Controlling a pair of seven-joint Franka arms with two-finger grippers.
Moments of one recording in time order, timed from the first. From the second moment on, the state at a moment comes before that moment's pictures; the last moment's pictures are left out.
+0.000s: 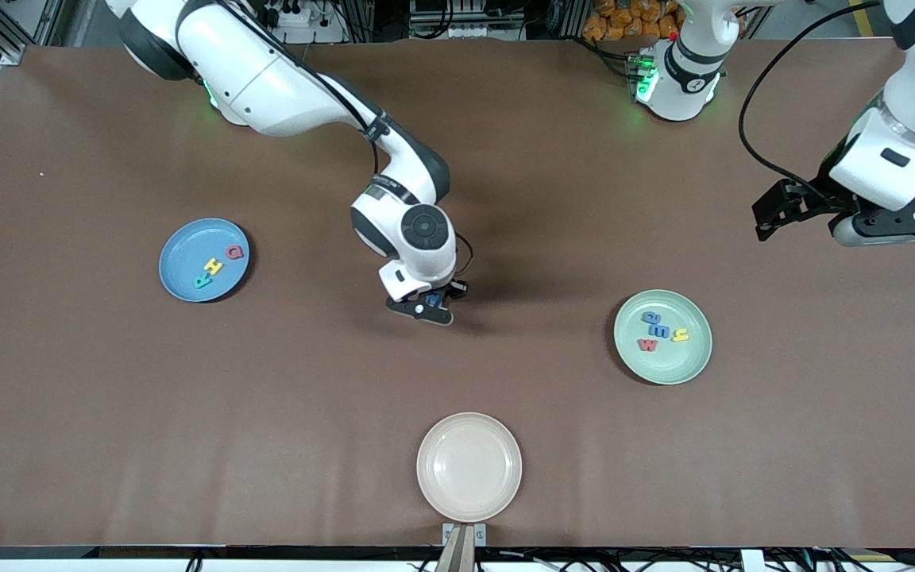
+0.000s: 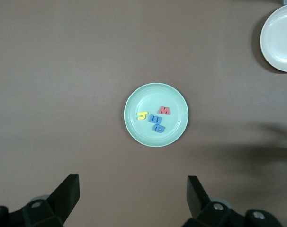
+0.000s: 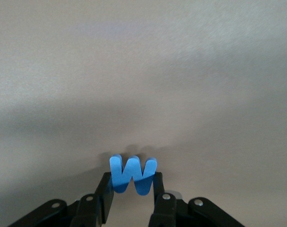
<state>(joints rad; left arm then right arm) 0.02 0.04 -0.22 -1.55 0.05 1.66 -0.24 0.45 0.81 0.33 -1.47 -0.23 2.16 1.07</state>
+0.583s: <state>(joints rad) 0.02 0.07 -0.22 -1.51 0.05 1.62 -0.17 0.34 0.66 0.33 -1.60 -0.20 1.98 0.64</state>
